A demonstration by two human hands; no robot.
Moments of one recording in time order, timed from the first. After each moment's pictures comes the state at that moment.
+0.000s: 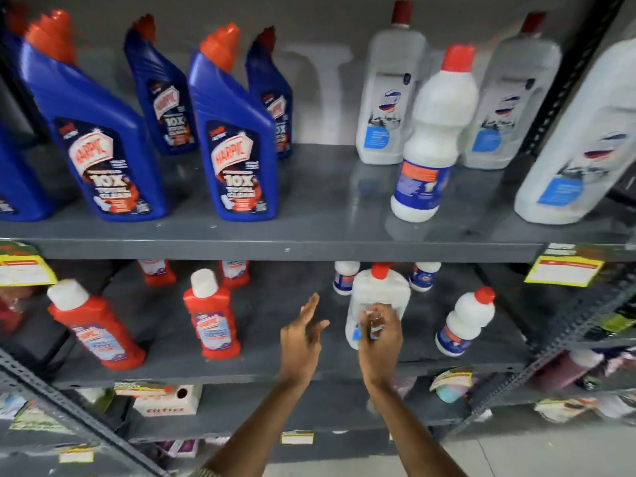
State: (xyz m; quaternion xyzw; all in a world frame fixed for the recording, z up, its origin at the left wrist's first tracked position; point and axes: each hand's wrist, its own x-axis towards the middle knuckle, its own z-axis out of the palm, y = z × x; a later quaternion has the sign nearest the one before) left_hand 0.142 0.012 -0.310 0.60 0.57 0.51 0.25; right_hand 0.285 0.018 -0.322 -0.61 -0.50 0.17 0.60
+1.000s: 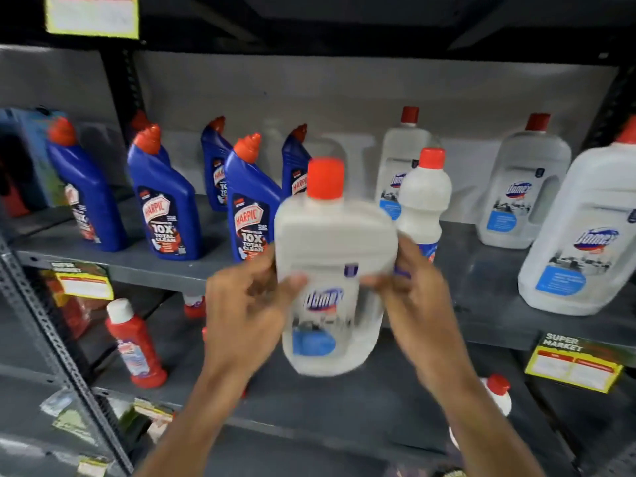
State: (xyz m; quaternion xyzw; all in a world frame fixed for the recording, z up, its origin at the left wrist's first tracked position) left_hand 0.137 -0.081 -0.042 0.59 0.48 0.65 0.09; right_hand 0.326 -0.030 -0.033 -0.28 -0.72 0.33 0.54
